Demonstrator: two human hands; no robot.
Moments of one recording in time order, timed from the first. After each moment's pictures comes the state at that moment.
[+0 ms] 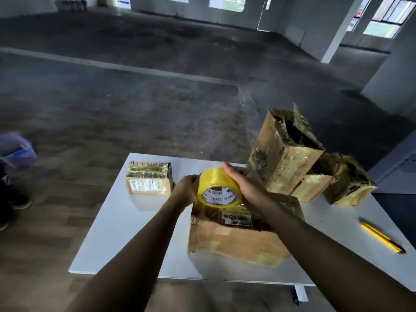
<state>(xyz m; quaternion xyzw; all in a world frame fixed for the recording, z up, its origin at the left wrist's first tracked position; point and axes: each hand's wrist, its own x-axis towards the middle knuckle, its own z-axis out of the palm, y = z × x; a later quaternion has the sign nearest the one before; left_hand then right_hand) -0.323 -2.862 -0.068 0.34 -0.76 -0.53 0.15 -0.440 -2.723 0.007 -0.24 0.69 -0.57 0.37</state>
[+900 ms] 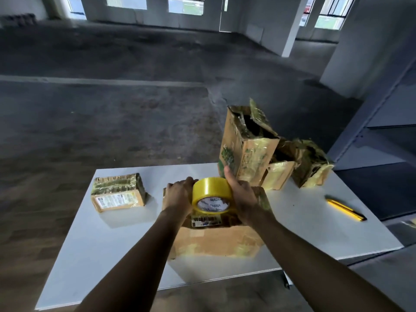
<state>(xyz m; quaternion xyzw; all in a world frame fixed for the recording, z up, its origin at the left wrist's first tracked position) -0.371 -2.804 -0.051 0.31 -0.93 -0.16 0.08 -0.460 -2.653 0.006 -0.13 0.70 -0.63 0.33</state>
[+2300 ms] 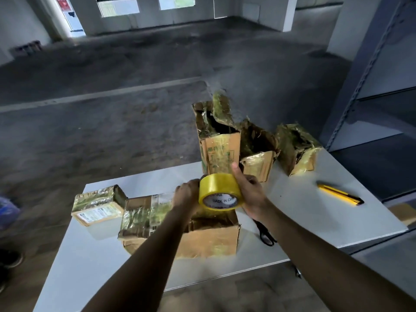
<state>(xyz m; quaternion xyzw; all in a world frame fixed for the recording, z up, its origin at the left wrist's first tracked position) -0.473 -2.714 -0.035 0.30 -0.95 -0.10 0.00 -0.565 -2.564 -0.011 -0.14 0.60 -0.71 0.34</state>
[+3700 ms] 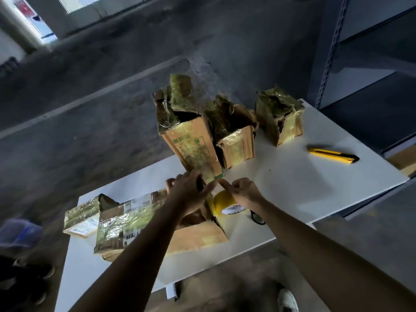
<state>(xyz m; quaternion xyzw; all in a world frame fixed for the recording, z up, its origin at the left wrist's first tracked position) -0.509 -2.660 -0.032 0.23 -0.96 -0.17 -0.06 -0.627 -2.526 -0.134 -0.21 0.81 -0.45 0.32</state>
